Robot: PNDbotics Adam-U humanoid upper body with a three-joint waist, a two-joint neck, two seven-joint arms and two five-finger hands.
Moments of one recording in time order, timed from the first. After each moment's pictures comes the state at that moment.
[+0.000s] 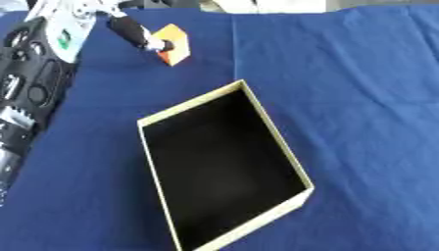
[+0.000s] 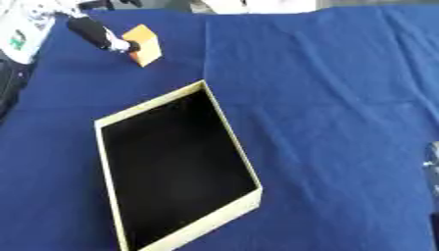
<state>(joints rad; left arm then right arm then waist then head) -1.31 0.56 -0.13 -0.87 -0.81 -0.24 -0.55 -0.60 -0.30 0.07 -1.98 0.15 -0.21 -0.28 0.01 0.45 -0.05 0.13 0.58</state>
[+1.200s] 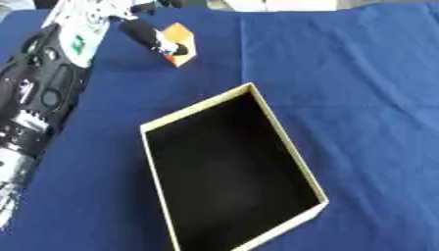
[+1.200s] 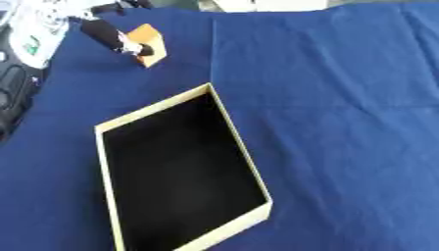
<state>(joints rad) -1.31 0.55 -0.10 -0.87 -0.79 -0.20 -0.52 -0.62 -0.30 0.07 -1.98 0.13 -0.21 -0.27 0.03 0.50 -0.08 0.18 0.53</state>
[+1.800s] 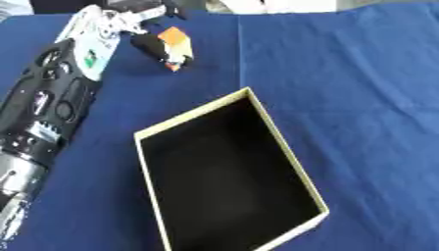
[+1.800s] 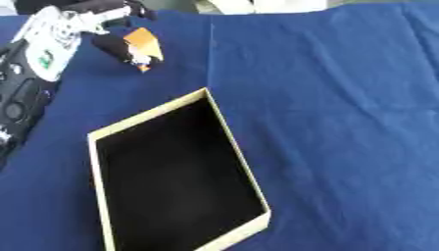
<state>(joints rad) -1.31 0.55 -0.10 -0.84 -0.85 -0.18 -0.52 -0.62 -0.30 0.07 -1.98 0.12 -0.21 -0.26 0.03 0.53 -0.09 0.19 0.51</state>
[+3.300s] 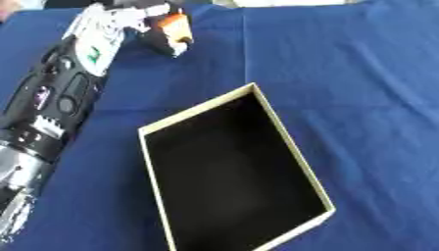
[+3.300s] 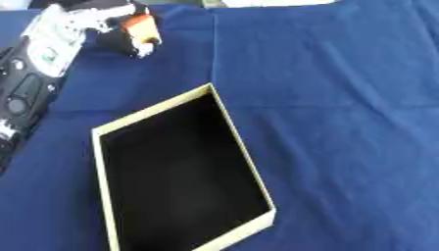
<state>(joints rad) -1.31 0.55 -0.10 -0.84 -0.70 -0.14 -0.58 -0.60 -0.30 0.07 -1.98 0.11 -0.21 -0.25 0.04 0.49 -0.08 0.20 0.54</state>
